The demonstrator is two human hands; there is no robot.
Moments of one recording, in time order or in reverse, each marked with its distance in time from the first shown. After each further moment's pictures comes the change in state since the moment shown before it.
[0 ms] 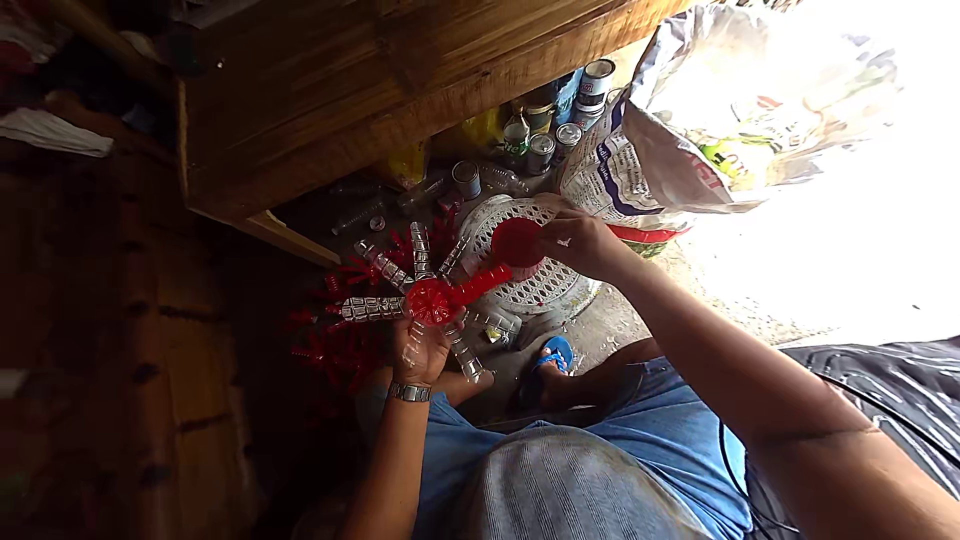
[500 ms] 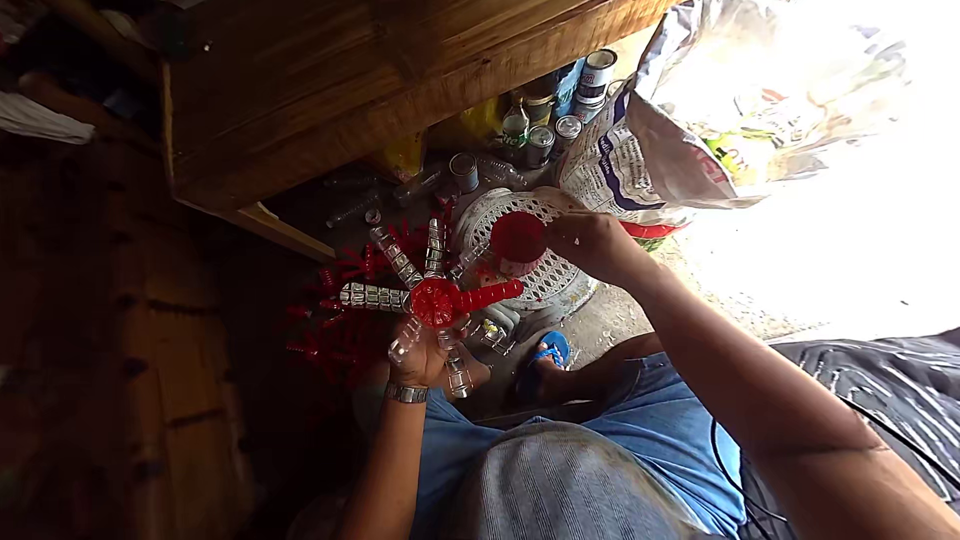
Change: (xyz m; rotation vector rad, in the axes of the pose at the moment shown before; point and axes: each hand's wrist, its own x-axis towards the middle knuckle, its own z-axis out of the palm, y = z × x) left_hand -0.004 -0.006 -0.015 0.009 -0.116 -0.001; right_hand -0.013 -0.020 -0.012 0.034 0.015 0.058
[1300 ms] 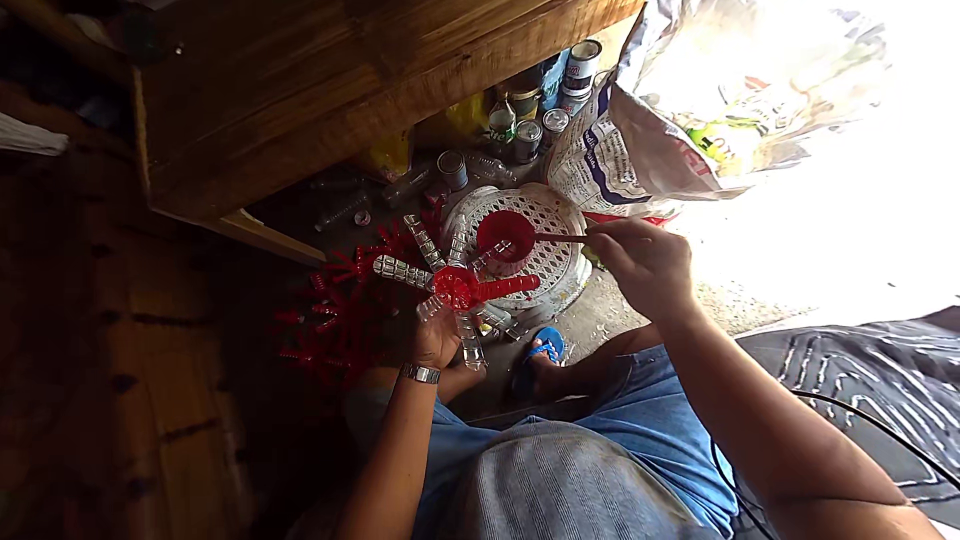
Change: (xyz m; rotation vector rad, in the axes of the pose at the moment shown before) left_hand 0.029 -0.029 0.020 0.035 0.038 -0.132; right_hand -0.065 -0.014 -0.017 0.255 0.455 -0.023
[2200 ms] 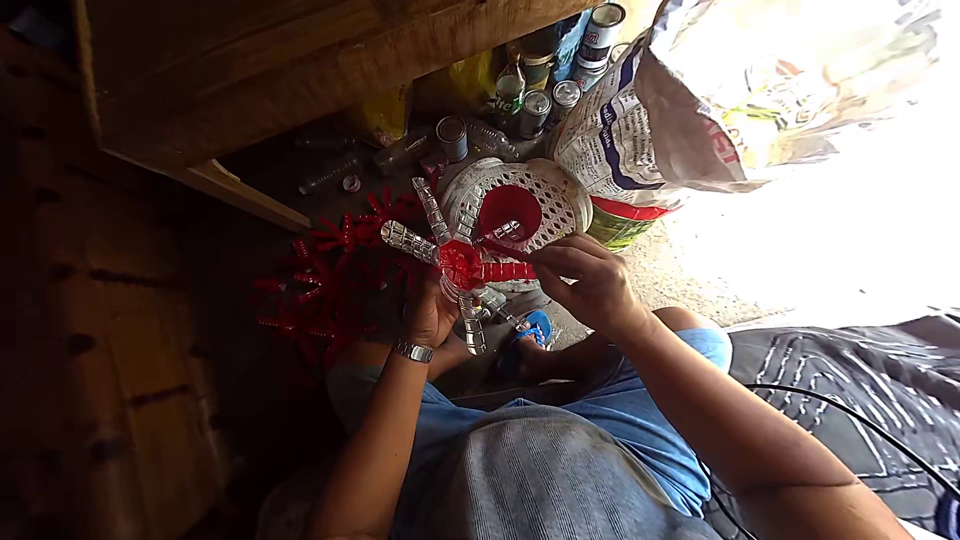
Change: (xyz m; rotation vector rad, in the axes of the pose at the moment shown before) left_hand 0.005 -0.002 0.001 0.098 -0.027 0.016; right_hand -0.018 0.003 0.054 -0.121 -0.189 -0.303
